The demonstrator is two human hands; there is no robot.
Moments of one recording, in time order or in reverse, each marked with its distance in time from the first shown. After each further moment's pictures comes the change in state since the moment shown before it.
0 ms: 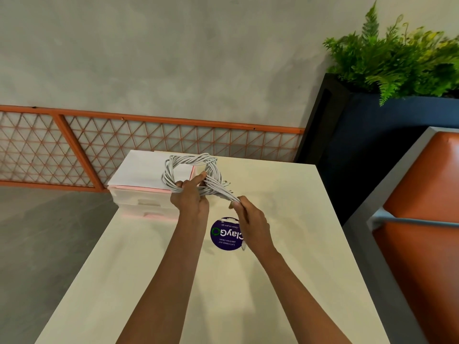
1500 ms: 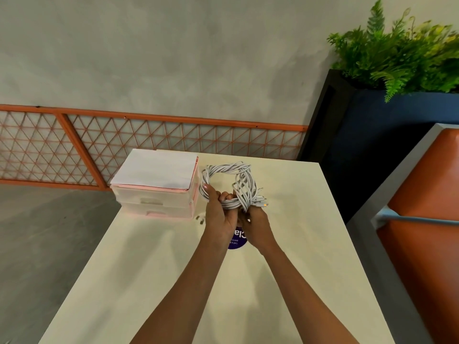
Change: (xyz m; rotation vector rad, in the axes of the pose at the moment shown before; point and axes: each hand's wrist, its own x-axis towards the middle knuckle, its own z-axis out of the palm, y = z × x) left_hand -0.019 -0.050 -0.021 -0.192 -0.252 -0.363; right_hand 0.009 0.014 0.008 0.145 -0.045 0.060
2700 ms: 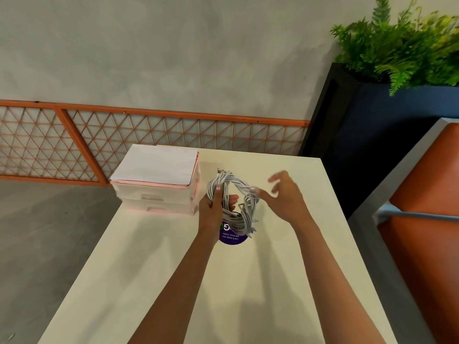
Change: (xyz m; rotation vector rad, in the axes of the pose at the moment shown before) left_hand 0.012 0.014 -0.041 1.012 -0.090 0.331; right_hand 0.023 -0.017 -0.075 -0.165 0.058 0.120
